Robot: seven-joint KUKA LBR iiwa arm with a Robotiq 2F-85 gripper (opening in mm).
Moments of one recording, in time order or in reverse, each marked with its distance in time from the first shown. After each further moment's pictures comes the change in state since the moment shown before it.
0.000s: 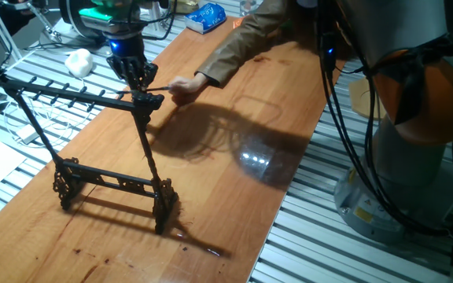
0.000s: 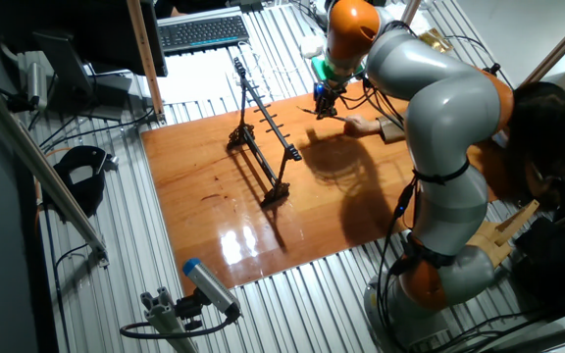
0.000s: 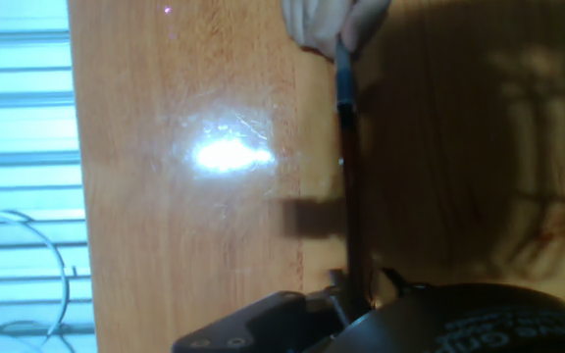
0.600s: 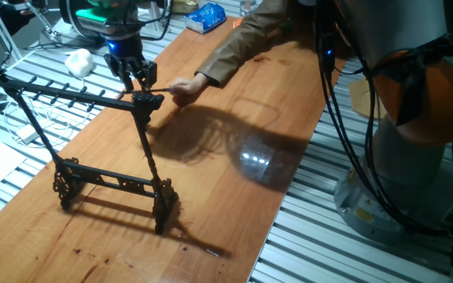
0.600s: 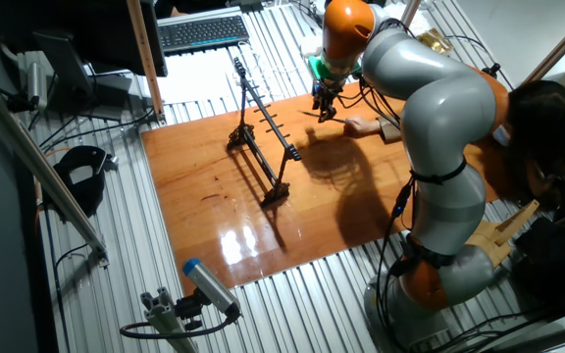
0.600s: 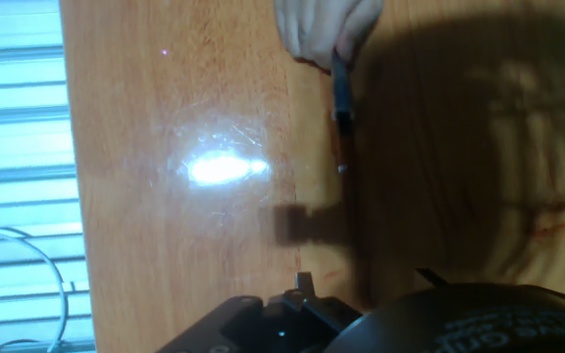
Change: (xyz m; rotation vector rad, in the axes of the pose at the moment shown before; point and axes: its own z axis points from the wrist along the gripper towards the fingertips) arm 0.002 0.001 0.000 0.012 -0.040 0.053
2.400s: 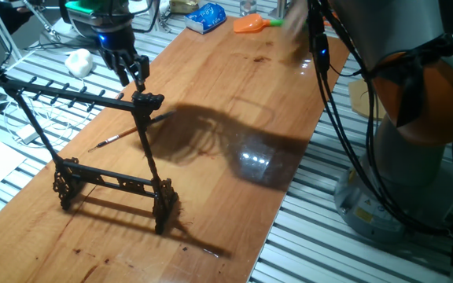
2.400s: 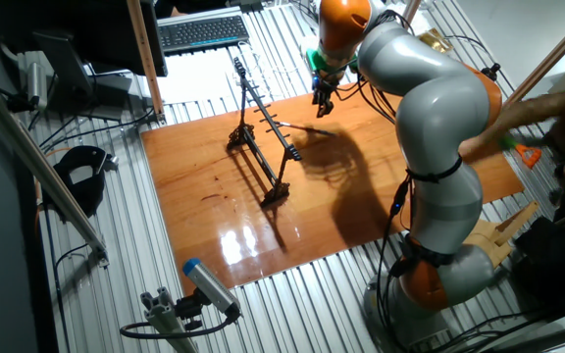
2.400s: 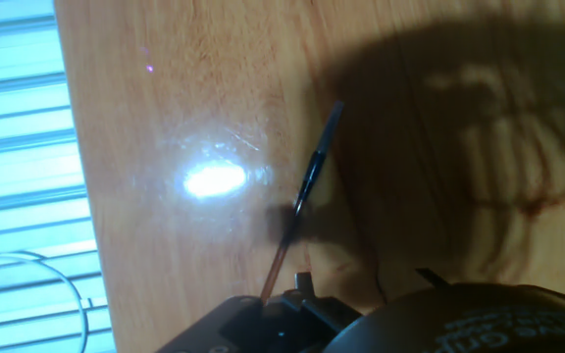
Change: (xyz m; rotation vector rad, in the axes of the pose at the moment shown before) arm 0.005 0.009 -0.015 0.021 -0.020 0.086
